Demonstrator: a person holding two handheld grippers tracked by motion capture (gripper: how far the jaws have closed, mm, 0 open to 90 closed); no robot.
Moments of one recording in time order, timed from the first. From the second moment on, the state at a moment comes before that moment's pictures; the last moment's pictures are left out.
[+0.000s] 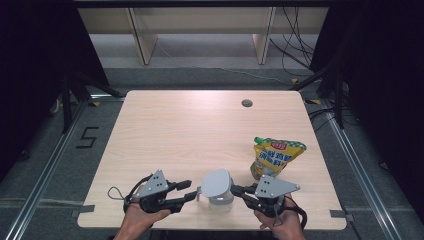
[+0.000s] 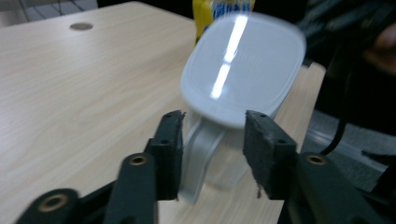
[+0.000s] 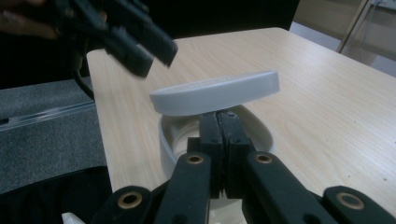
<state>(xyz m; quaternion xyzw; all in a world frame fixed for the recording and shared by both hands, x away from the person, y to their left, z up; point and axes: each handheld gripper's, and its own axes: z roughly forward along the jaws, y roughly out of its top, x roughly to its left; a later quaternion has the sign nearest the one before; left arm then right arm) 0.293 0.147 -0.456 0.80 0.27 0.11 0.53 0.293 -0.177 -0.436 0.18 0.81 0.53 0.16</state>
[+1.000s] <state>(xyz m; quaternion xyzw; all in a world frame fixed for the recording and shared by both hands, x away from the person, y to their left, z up) 0.261 0.162 -0.484 0.79 0.32 0.10 0.51 0.288 -0.138 -0.425 0.15 0.81 0.54 0.16</state>
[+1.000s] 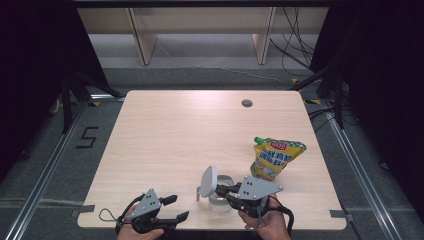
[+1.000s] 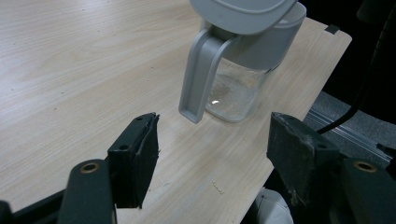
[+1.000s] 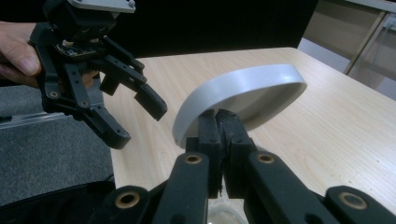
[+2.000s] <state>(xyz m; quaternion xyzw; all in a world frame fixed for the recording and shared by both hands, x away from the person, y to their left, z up) 0.261 0.166 -0.482 0.78 0.34 0.09 0.52 0.300 -0.212 -0.442 0.21 0.80 0.54 0.19</state>
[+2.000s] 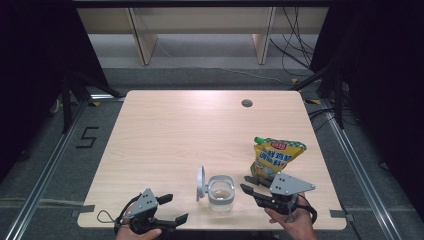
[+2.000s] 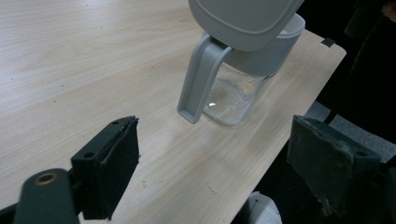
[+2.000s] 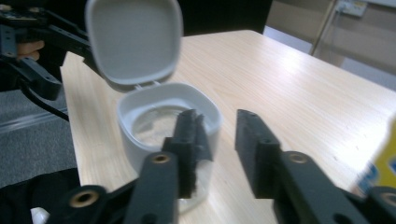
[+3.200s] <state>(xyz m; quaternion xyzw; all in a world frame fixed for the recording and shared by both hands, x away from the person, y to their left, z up) 0.260 0.166 -0.485 0.79 0.35 0.11 0.50 0.313 -0.318 -0.476 0.38 0.76 0.49 0.21</state>
